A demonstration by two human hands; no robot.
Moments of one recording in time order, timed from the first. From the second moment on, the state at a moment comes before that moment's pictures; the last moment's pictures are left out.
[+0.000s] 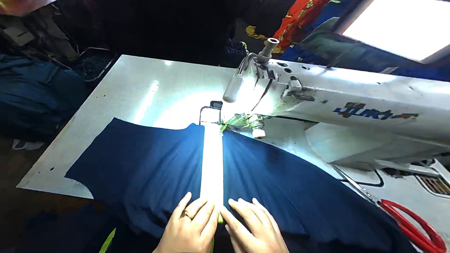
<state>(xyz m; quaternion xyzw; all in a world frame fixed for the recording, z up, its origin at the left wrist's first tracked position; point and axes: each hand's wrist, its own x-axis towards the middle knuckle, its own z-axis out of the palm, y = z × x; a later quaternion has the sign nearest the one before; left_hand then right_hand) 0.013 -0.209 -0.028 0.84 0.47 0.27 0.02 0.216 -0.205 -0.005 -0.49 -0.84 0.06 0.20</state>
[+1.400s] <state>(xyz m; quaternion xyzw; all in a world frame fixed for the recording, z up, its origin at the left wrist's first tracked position) -0.002 -0.149 -0.009 0.90 0.40 0.10 0.12 0.249 -0.135 0.008 -0.55 -0.81 -0.03 0.21</state>
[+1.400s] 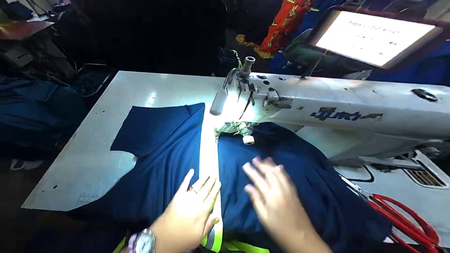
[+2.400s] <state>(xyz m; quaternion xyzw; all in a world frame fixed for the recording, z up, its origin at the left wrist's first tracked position) 0.009 -0.153 -0.027 0.84 0.46 0.28 0.06 0.220 -0.137 -0.016 -0.47 -0.85 0.00 0.25</state>
